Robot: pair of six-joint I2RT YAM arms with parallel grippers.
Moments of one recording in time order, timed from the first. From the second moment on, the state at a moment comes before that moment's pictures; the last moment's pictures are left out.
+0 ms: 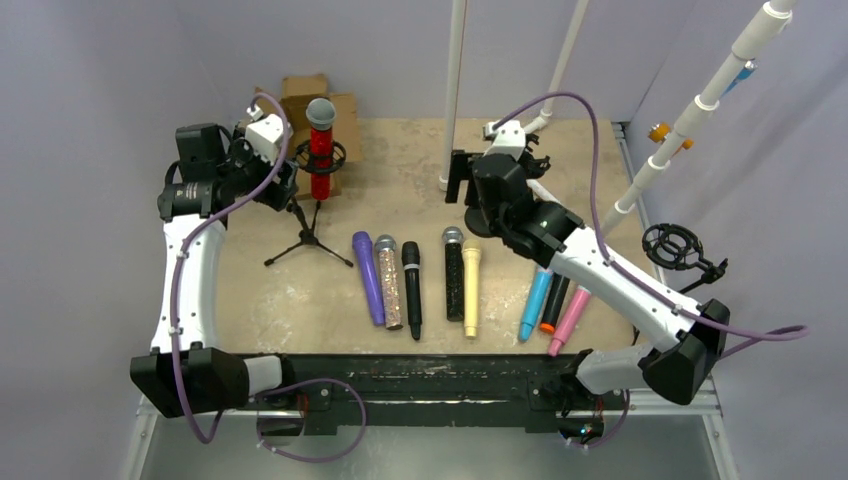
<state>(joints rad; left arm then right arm) 0.15 1.26 1.38 -0.72 0.50 0.54 0.83 1.32 1.30 -0.40 0.64 0.40</state>
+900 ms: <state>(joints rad) 0.15 1.08 1.36 -1.09 0.61 0.43 0.43 1.59 1.60 -0.52 0.50 0.28</state>
